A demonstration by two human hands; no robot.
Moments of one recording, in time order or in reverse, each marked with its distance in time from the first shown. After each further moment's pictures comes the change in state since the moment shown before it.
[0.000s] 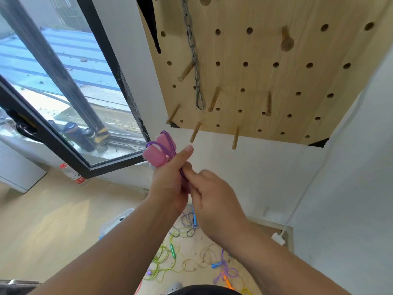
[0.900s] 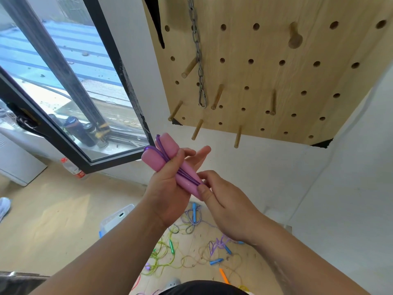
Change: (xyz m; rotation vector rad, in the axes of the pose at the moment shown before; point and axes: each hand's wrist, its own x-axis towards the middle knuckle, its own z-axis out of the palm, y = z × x) left_hand -0.020 0.007 -0.017 -0.018 -0.414 -0.022; right_hand -0.005 0.022 -0.020 0.059 -0.241 0.123
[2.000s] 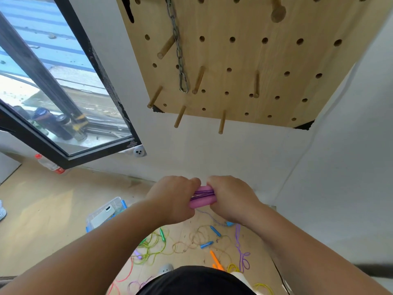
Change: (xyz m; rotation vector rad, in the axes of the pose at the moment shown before) left_hand 0.025 -0.043 -0.028 2.239 -0.463 0.115; right_hand 0.006 0.064 0.004 -0.467 -0.122 0.202
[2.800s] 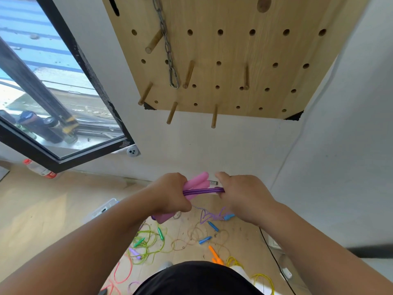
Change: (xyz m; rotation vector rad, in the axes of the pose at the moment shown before) left_hand 0.010 -0.011 0.009 -0.380 -0.208 -0.180; right_hand -0.025 0.027 0.006 -0.162 0.060 -0.006
